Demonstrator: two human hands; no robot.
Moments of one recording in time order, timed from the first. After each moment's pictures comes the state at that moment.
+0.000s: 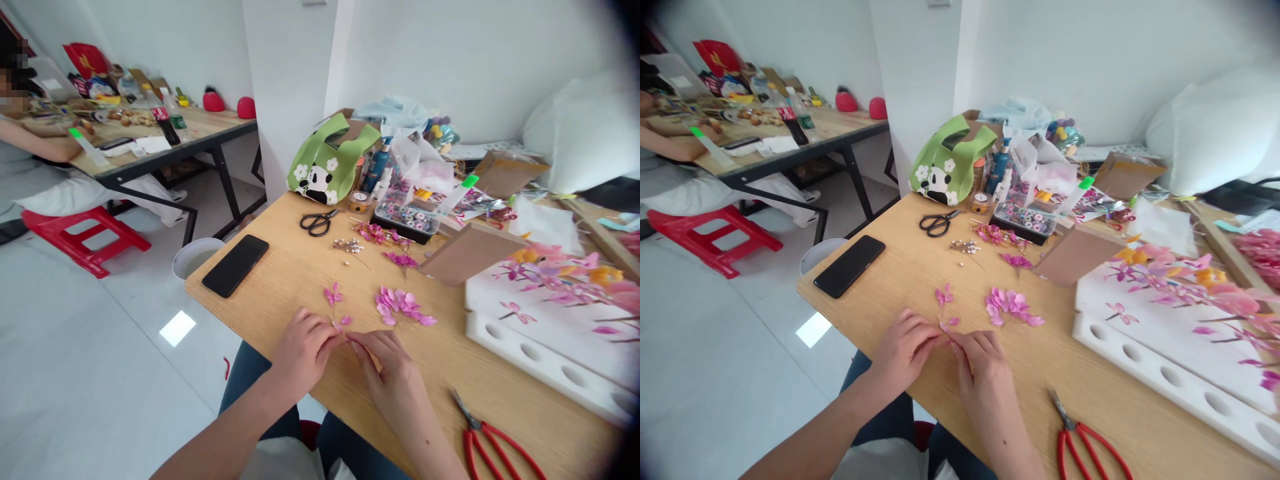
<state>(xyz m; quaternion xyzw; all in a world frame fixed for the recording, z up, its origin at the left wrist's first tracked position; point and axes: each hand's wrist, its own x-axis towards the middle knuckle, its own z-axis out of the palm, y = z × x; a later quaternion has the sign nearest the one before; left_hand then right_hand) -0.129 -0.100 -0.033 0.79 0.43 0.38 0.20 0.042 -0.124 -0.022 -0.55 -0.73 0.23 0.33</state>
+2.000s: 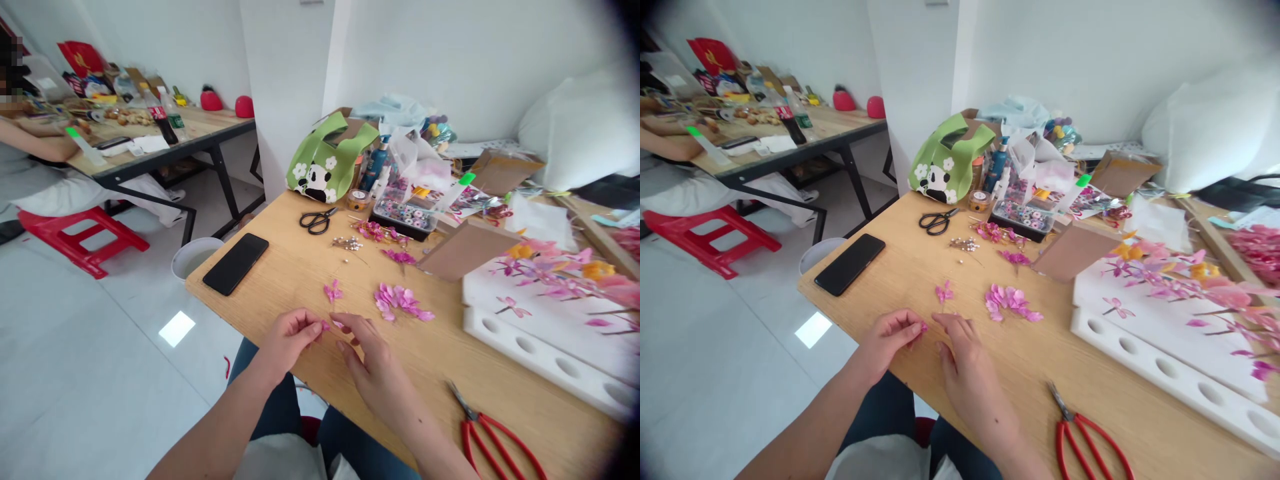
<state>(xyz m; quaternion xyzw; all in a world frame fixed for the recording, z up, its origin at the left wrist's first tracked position) -0.148 -0.097 -0.019 0.46 0.46 0.40 0.64 0.024 -0.120 -0.009 -0.52 -0.73 0.31 0.31</state>
